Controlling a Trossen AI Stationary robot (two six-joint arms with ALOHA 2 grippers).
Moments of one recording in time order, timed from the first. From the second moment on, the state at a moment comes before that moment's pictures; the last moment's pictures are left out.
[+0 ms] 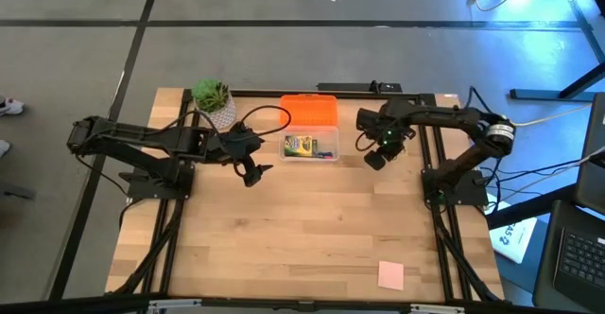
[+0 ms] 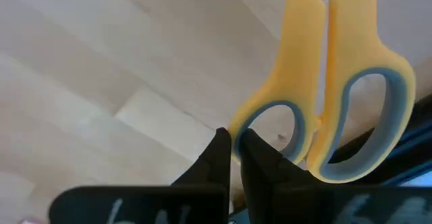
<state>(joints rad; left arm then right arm) -0.04 1.10 0.90 -0.52 -0.33 -0.30 -0.44 1.55 1.03 -1.26 -0.08 0.40</state>
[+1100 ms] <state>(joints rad) -0.04 1.10 0.90 -0.52 -0.33 -0.30 -0.29 2.07 1.71 -1.13 -0.13 -0.09</state>
